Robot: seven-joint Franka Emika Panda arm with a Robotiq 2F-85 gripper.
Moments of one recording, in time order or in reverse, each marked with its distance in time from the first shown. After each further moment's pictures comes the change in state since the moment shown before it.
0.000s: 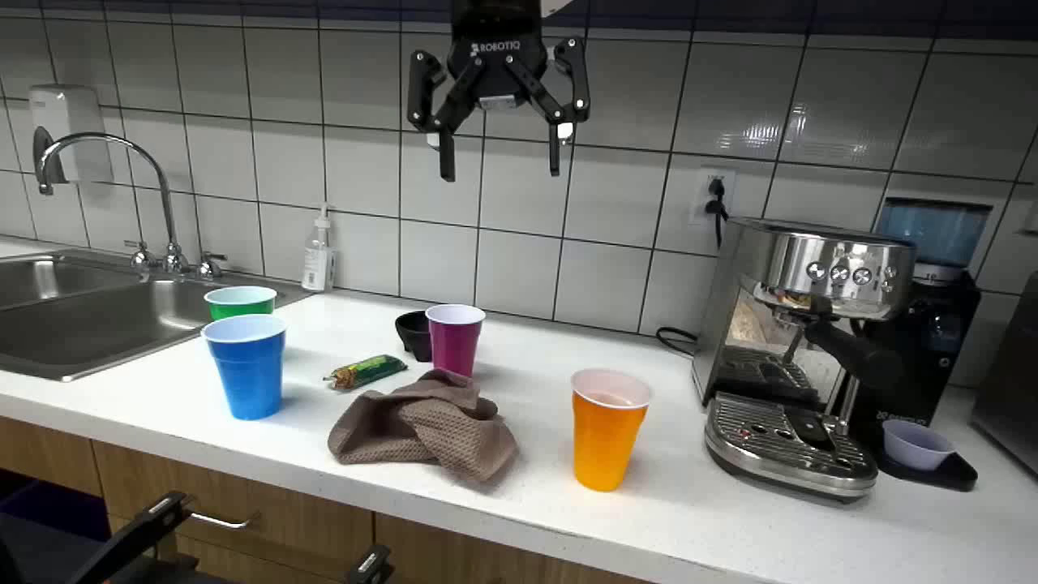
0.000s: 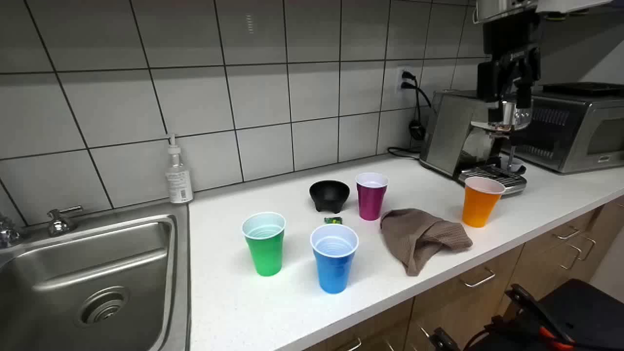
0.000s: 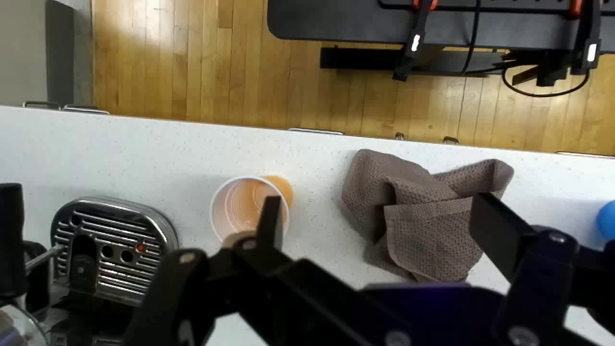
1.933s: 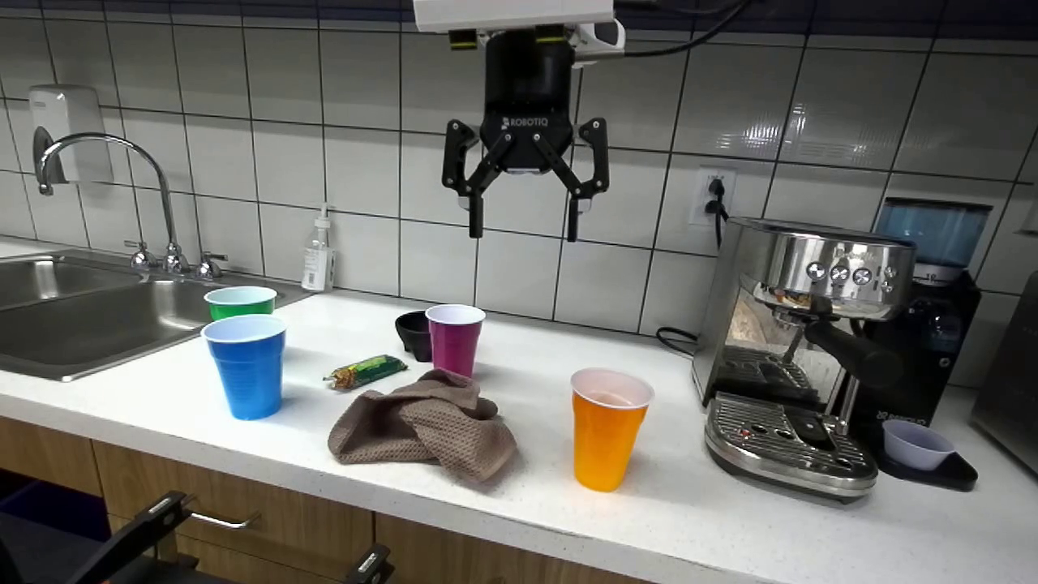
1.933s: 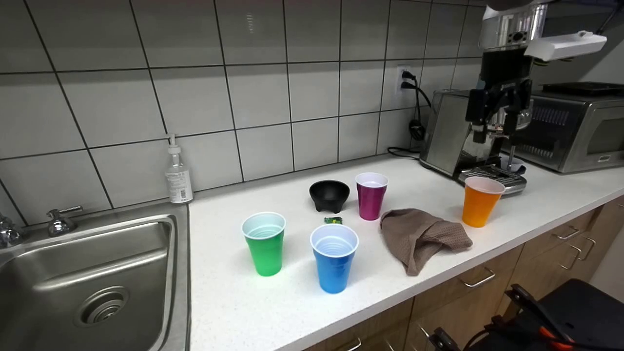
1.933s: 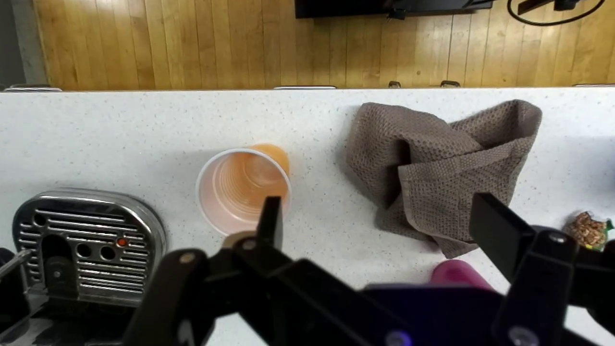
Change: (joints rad) arm -0.002 0.081 -0.103 -0.075 0.059 0.264 0.000
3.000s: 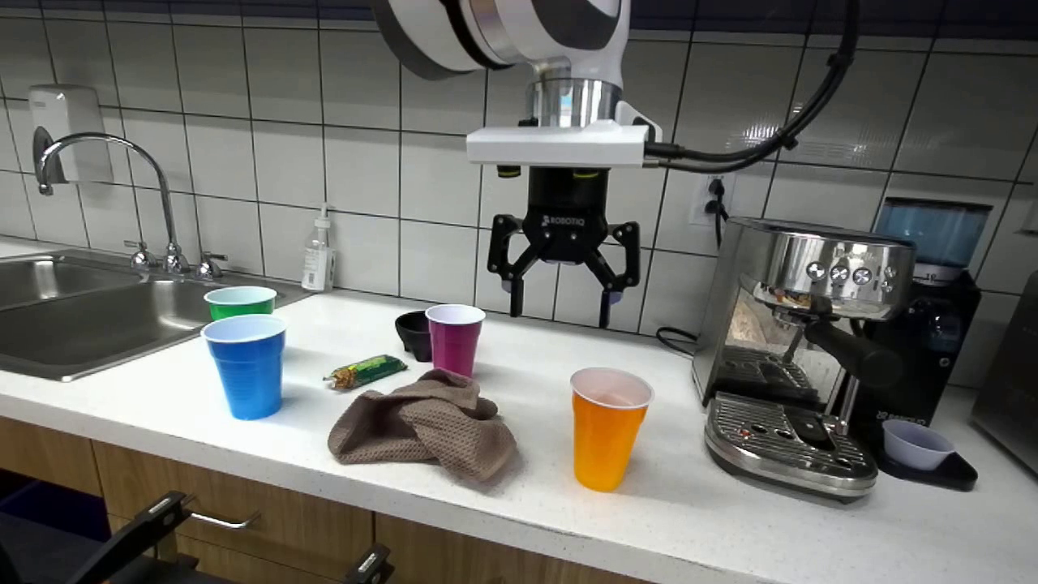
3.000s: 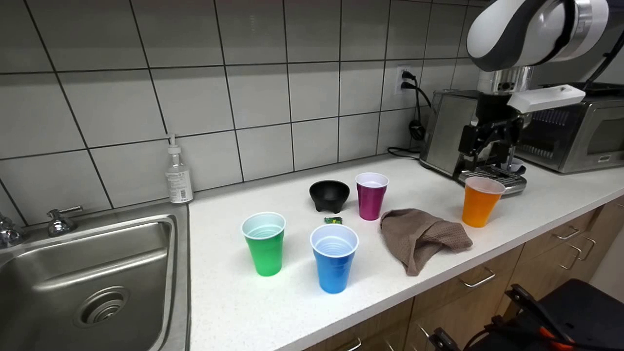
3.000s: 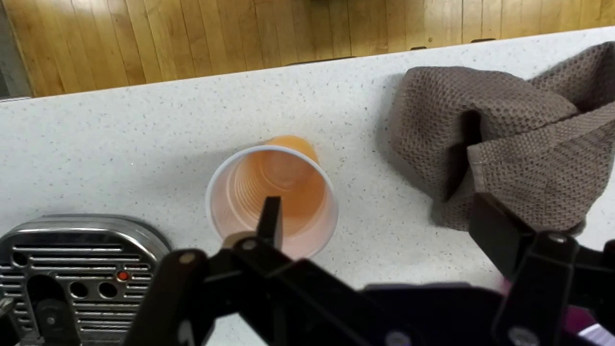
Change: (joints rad) arm -0.043 0.237 -0.054 -0.009 0.062 0.280 -0.010
